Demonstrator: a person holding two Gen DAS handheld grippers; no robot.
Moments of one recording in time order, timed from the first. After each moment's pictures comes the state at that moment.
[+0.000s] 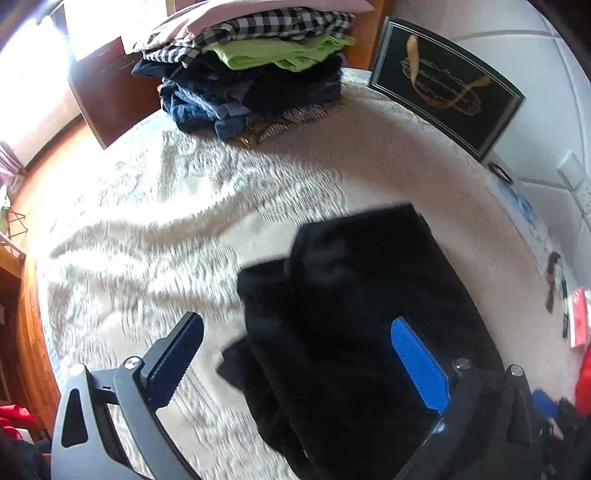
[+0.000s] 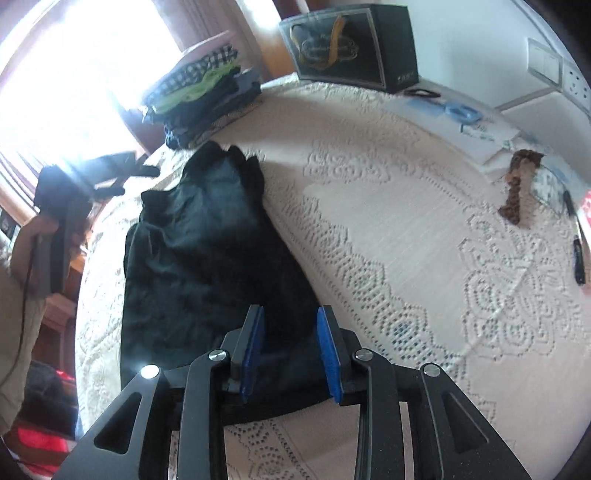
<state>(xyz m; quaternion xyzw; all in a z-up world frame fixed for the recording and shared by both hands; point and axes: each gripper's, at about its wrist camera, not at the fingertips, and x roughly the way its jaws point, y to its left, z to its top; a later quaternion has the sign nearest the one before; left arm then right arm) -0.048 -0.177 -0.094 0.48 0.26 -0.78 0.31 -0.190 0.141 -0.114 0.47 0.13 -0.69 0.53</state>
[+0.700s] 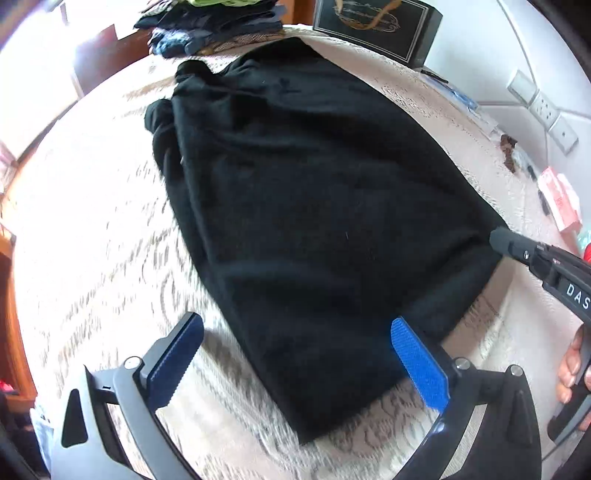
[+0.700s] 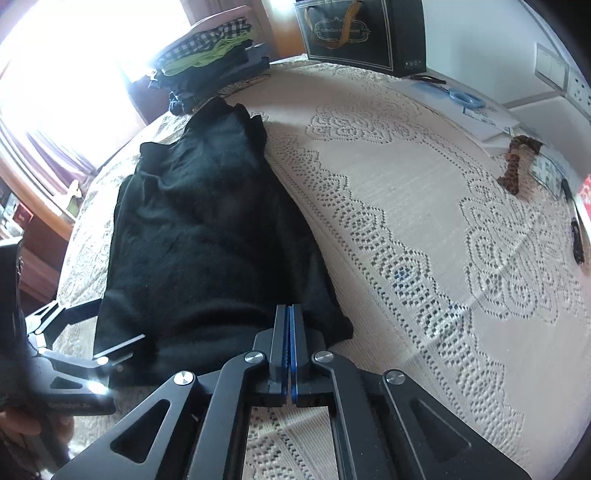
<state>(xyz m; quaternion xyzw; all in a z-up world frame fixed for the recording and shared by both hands) 0.014 0.020 -0.157 0.48 0.27 -0.78 0.30 -0.168 0.160 -0.136 0.45 0.19 -0.68 0.54</state>
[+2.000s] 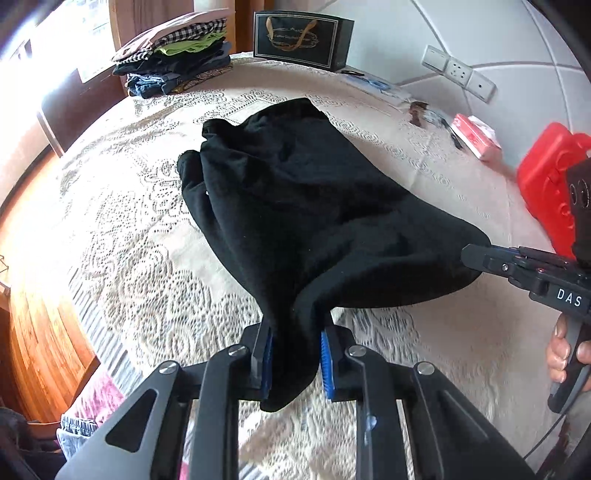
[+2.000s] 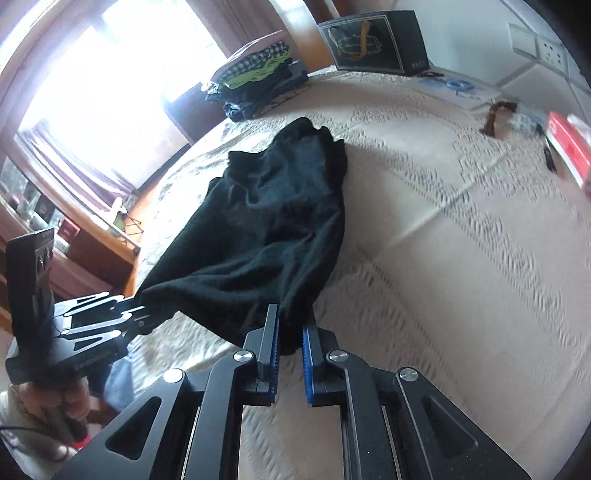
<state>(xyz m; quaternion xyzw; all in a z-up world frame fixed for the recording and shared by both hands) 0.137 0.101 -0.082 0.49 0.18 -0.83 0.21 -0.076 0.293 -0.091 0.49 0.11 -0.63 0.59</state>
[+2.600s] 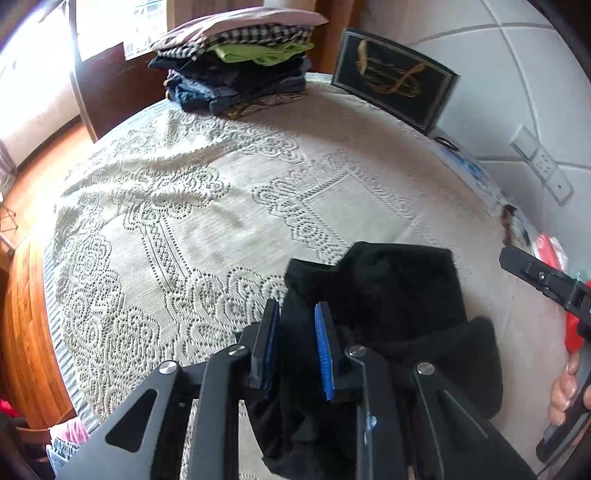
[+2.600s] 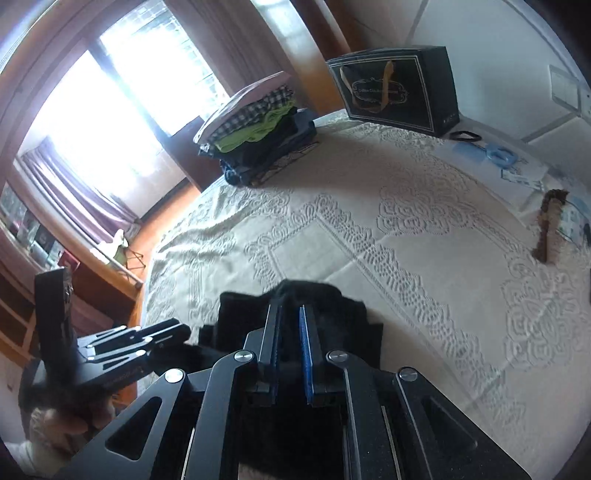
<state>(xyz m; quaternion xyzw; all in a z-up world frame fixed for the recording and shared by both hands) 0.022 -0.107 -0.100 0.44 0.26 -0.80 0.31 -0.161 0.096 -0.065 0.46 0.07 -0.66 0.59</state>
